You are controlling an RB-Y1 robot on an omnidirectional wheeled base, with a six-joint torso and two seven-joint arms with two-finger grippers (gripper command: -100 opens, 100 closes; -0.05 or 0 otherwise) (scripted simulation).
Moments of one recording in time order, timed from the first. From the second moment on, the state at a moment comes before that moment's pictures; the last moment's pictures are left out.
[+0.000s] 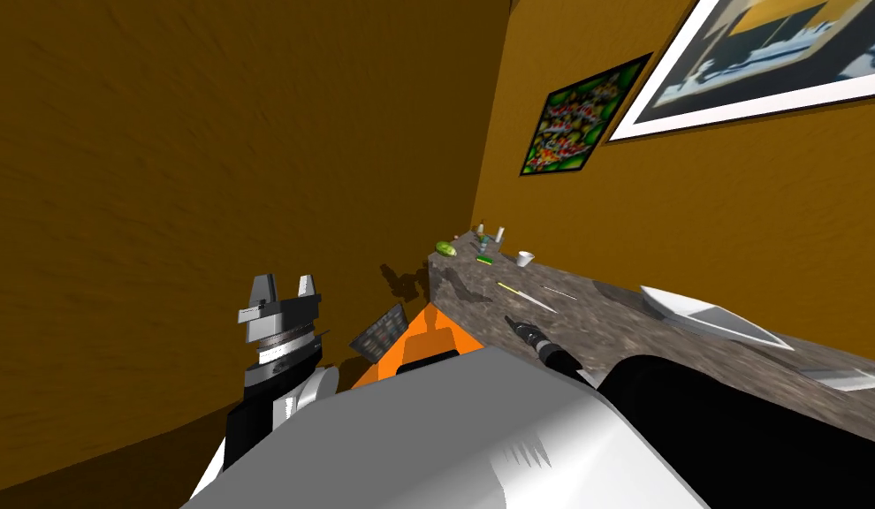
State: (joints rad) left arm 0.52 0.04 0.06 -2.26 0.12 -0.59 0.02; right arm 0.87 -0.56 -0.14 -1.83 0.19 -0.08 0.52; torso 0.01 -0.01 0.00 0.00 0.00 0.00
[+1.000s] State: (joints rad) left arm 0.52 0.04 0.06 -2.26 0.12 -0.59 0.02; right arm 0.99 -0.75 -0.16 -1.61 0.37 0.08 0.68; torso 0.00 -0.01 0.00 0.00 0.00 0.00
